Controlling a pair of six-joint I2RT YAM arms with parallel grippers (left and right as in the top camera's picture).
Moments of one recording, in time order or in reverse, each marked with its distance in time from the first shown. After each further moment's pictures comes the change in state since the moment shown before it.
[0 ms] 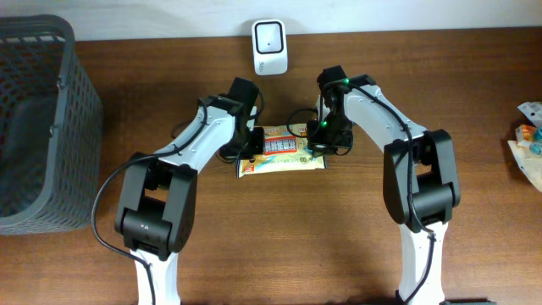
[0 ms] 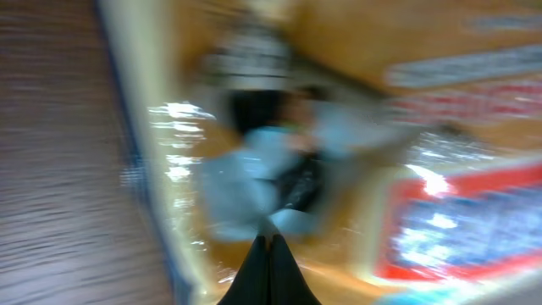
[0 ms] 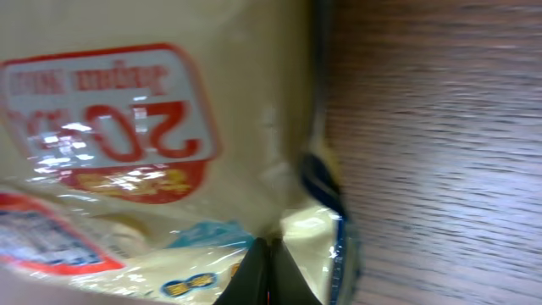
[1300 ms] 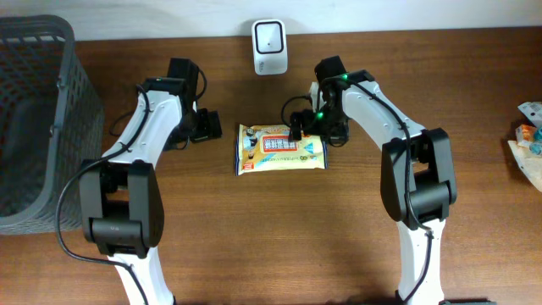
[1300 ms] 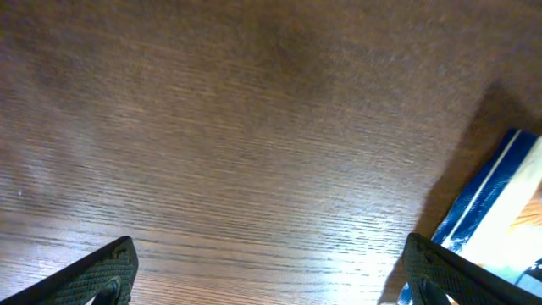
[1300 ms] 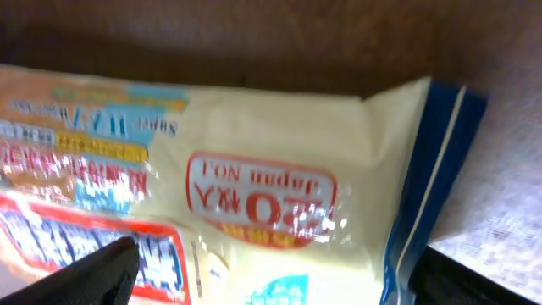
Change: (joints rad) left arm 0.250 -0.045 0.079 -0.142 -0.139 -0.003; right arm 0.007 0.029 0.063 0.072 -0.062 -0.077
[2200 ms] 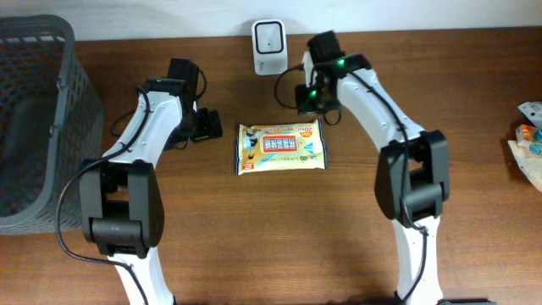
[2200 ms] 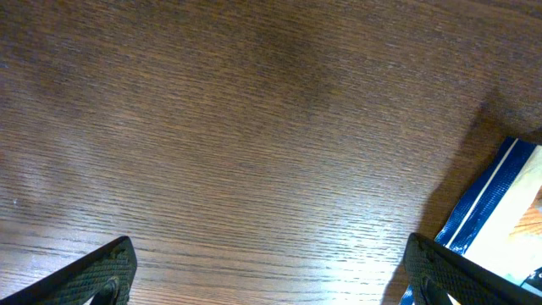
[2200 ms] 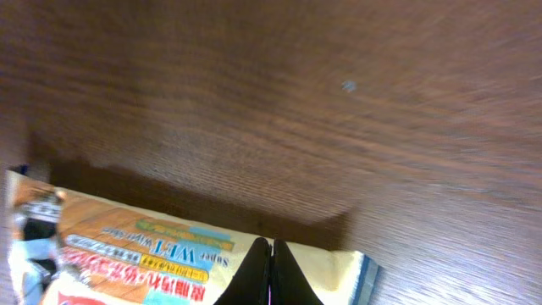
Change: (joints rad) left arm 0.000 0.000 -0.005 0.025 0.000 0.000; right arm 0.035 0.047 0.196 0.087 0.165 -0.058
